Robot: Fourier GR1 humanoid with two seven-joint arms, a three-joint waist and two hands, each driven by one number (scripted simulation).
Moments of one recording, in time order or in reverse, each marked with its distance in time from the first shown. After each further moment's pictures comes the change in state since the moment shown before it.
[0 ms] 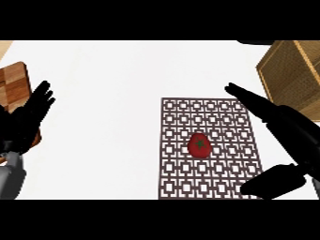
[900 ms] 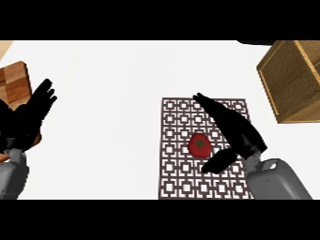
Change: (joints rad) left arm -0.024 -0.046 0.049 0.020 -0.058 -0.042 0.009; right arm 0.026 0.247 0.098 0.448 0.349 -0.161 -0.321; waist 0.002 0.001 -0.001
